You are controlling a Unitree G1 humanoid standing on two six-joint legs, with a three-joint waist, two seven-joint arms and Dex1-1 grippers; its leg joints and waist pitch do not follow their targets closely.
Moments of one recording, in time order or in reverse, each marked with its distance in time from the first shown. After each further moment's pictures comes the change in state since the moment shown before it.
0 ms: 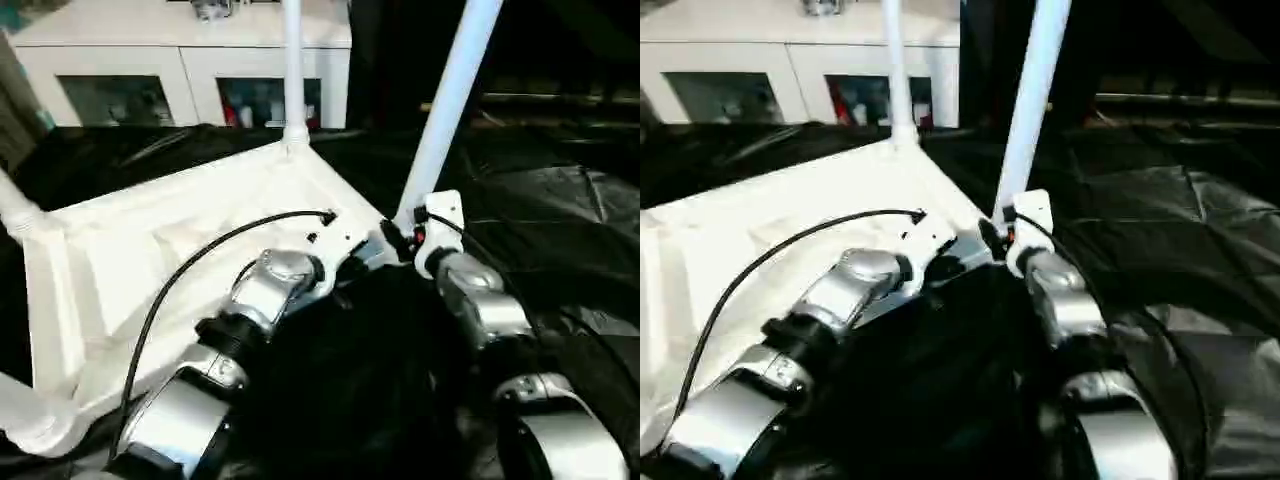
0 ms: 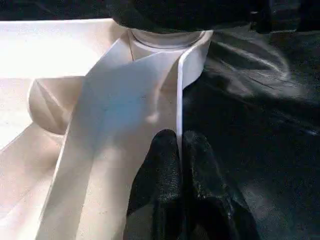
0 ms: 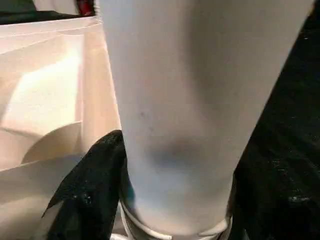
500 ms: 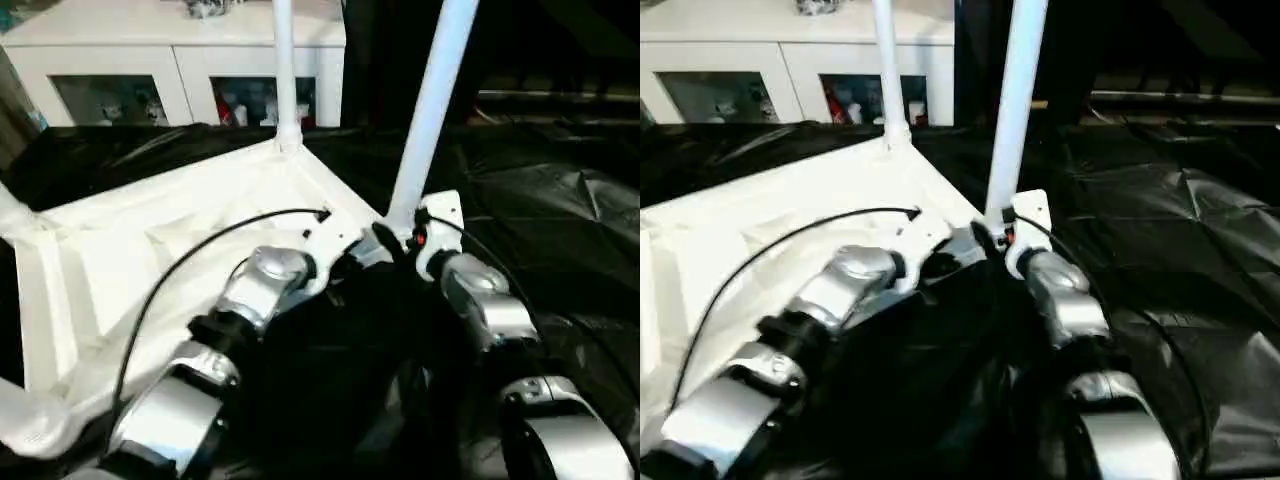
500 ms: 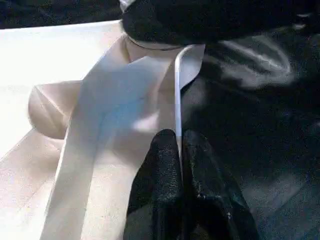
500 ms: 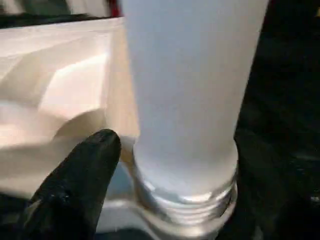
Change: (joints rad) left arm 0.010 0.082 -0.007 0.001 0.010 -0.084 -0.086; right arm 0.057 -0.089 0.024 -0.096 0.034 0.011 0.251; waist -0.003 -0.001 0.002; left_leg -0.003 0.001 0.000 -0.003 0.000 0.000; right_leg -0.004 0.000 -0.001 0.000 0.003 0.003
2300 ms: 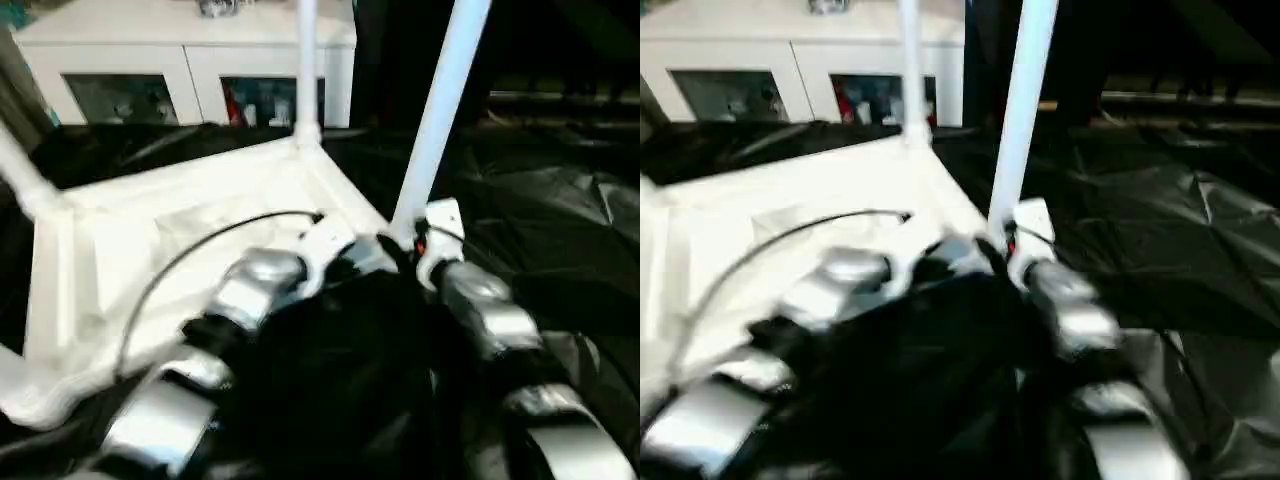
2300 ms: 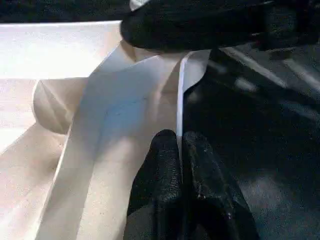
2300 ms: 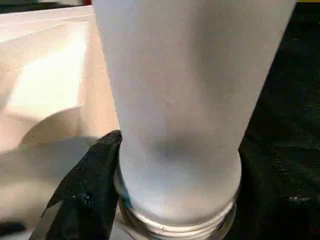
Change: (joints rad) left arm -0.002 -0.078 0.009 0.008 -0.005 0.035 0.090; right arm -0.044 0.089 -0.027 0.105 -0.021 -0.004 -0.264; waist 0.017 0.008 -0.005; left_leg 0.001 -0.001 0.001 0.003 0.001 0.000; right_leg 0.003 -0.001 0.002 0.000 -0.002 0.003
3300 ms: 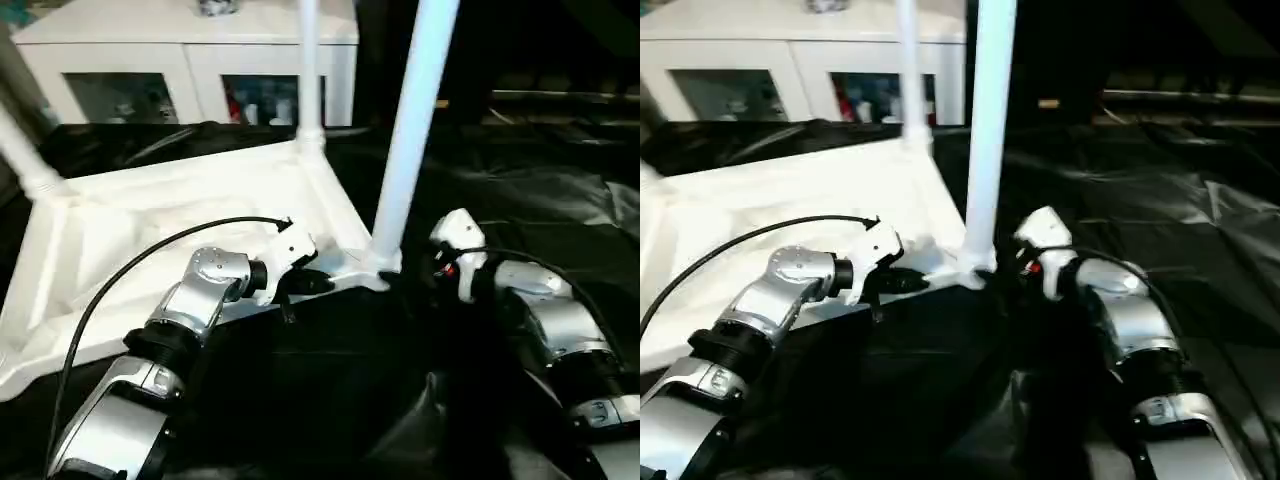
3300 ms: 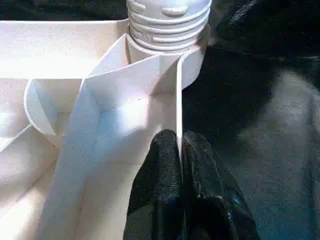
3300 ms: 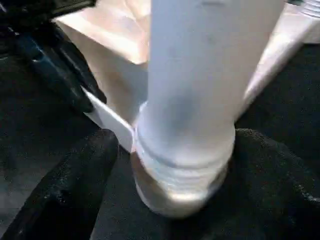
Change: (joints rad) left arm 0.097 0.245 0.003 -0.113 -0.076 -0.134 -0.480; right arm 0.118 -0.298 0.168 -0.237 0.034 -0.031 0.781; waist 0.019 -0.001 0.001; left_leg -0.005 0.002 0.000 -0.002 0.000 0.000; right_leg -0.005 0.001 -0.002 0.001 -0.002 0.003
